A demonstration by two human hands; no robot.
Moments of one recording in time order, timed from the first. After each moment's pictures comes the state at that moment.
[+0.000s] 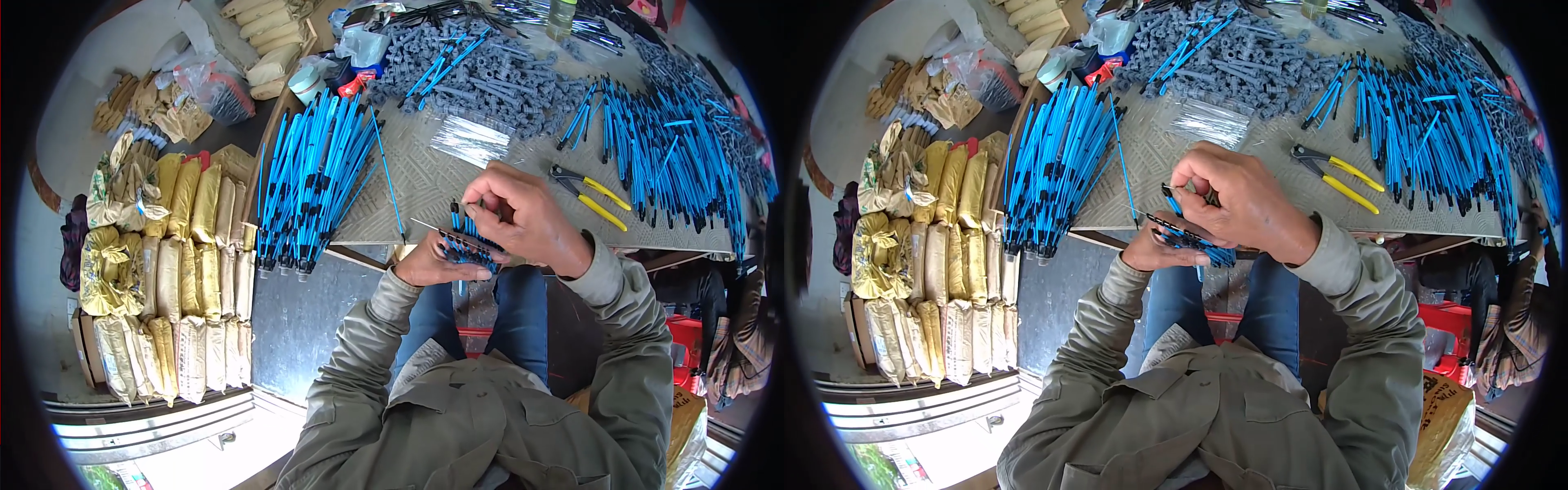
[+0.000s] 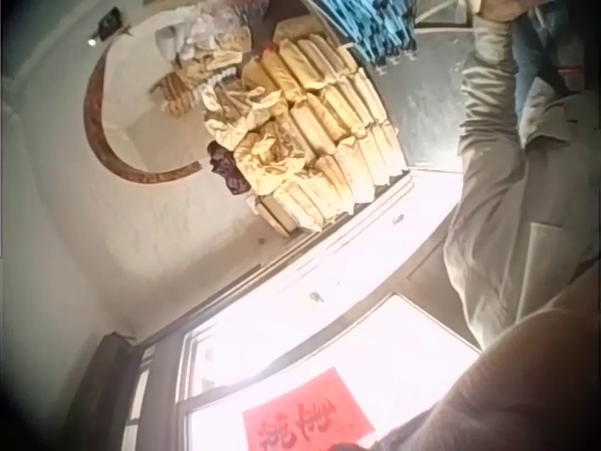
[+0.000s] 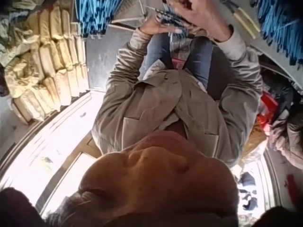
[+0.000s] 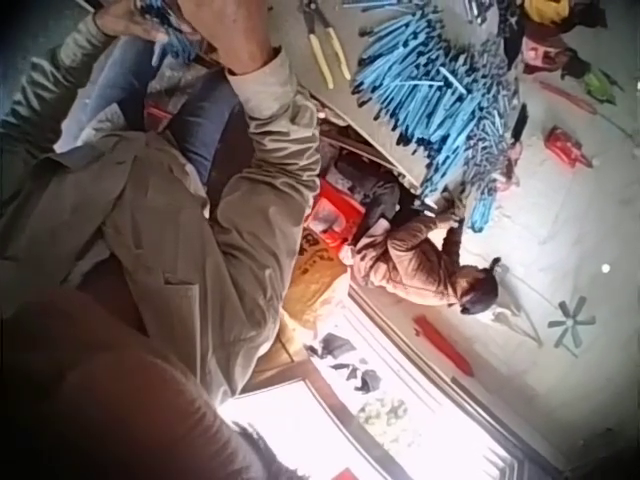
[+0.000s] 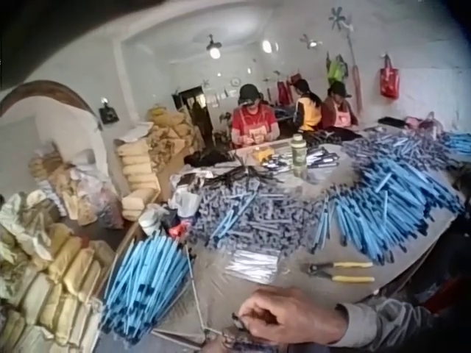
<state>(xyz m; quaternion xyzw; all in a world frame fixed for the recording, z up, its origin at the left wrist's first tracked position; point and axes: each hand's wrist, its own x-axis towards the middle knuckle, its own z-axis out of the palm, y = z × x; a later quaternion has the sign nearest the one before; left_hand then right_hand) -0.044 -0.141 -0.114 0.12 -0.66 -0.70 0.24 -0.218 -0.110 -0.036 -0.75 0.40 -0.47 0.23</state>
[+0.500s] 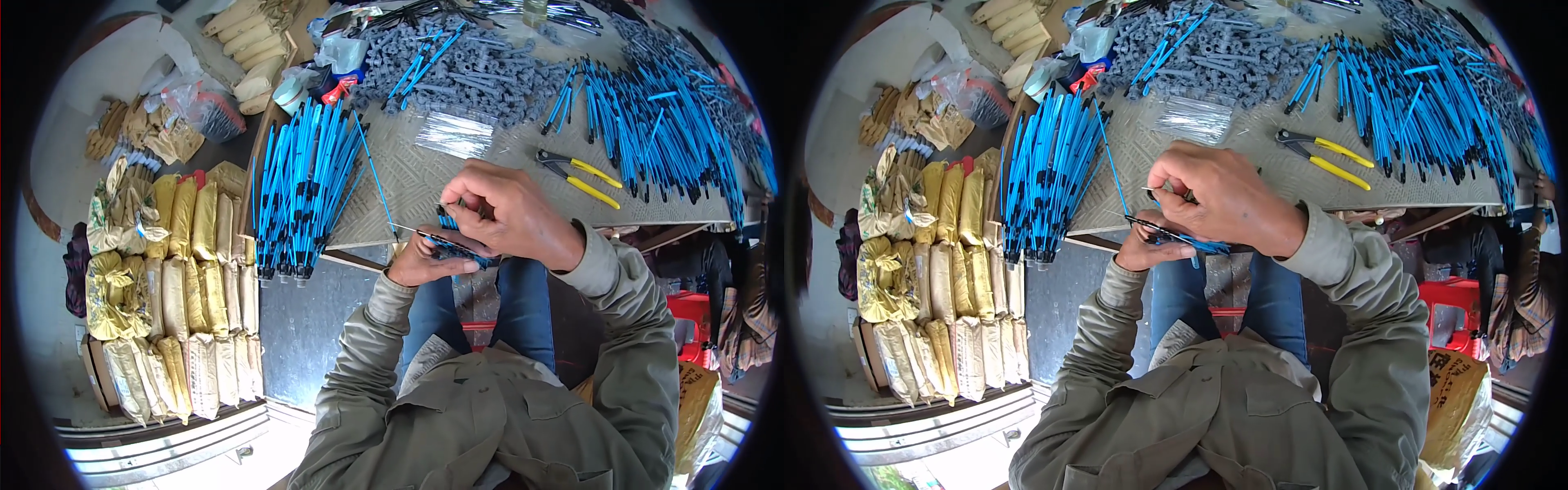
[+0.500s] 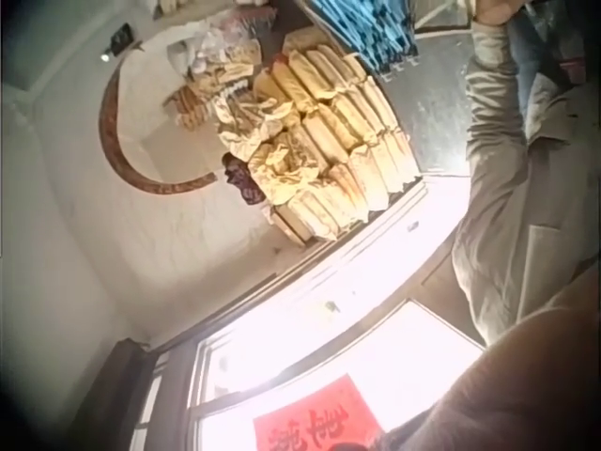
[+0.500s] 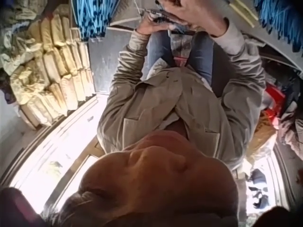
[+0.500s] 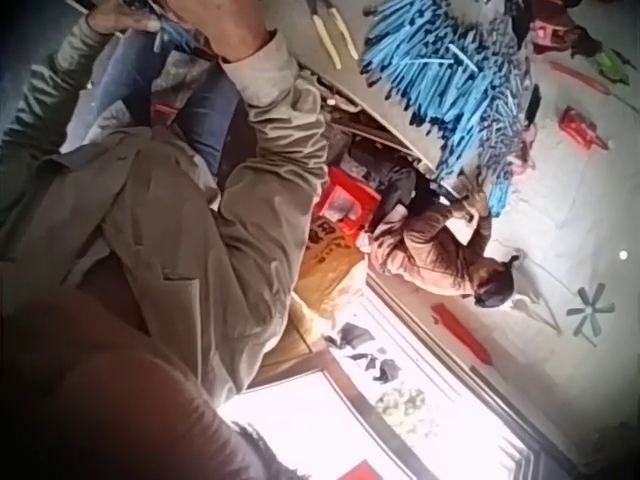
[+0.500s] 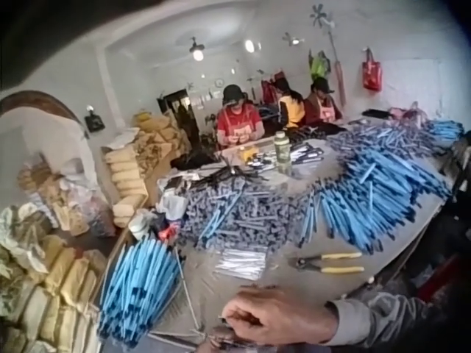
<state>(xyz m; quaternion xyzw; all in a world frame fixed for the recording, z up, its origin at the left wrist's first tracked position) -0.034 -0.134 -0.100 0.10 -0.67 -0.69 0.26 -0.212 -0.103 -0.031 -0.76 0.39 -0.47 0.20</state>
